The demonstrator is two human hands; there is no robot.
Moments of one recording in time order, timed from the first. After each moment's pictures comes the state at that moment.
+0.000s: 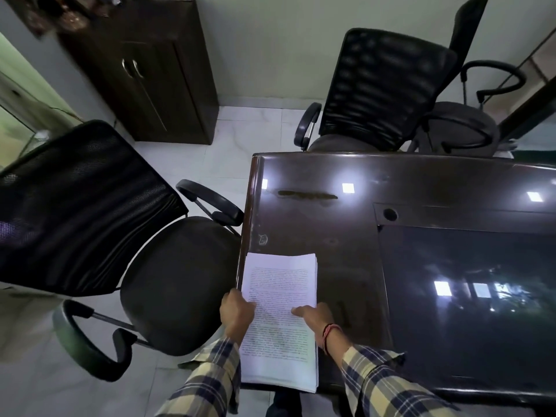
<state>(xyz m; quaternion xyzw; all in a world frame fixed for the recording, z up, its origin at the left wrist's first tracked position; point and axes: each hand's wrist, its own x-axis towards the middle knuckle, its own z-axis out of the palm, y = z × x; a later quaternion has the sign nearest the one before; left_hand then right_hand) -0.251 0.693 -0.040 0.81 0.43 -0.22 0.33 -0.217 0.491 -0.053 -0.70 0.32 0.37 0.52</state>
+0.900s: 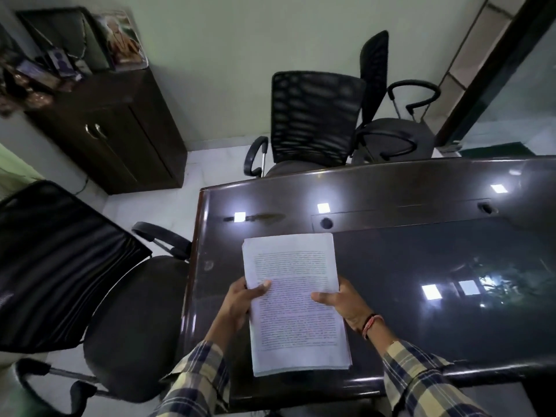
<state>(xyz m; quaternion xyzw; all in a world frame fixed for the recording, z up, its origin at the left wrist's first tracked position) -0.194 0.537 0.057 0.60 0.23 -0.17 0.75 -0.159 0.267 0.049 -0.67 0.04 0.27 0.69</state>
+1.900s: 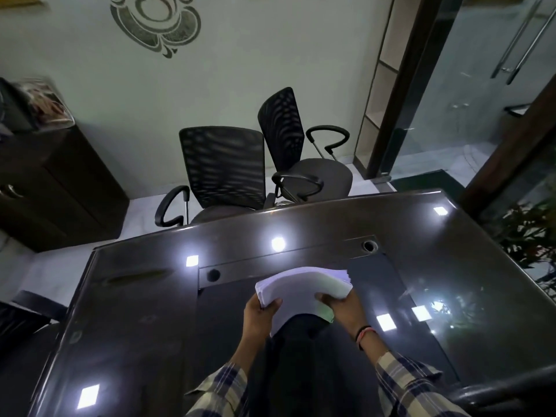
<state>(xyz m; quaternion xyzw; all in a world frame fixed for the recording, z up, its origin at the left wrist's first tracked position) -0.080 0.118 0.081 0.72 0.19 -0.04 0.66 -0.050 -0.101 0.078 -0.82 0.09 0.05 0.57</state>
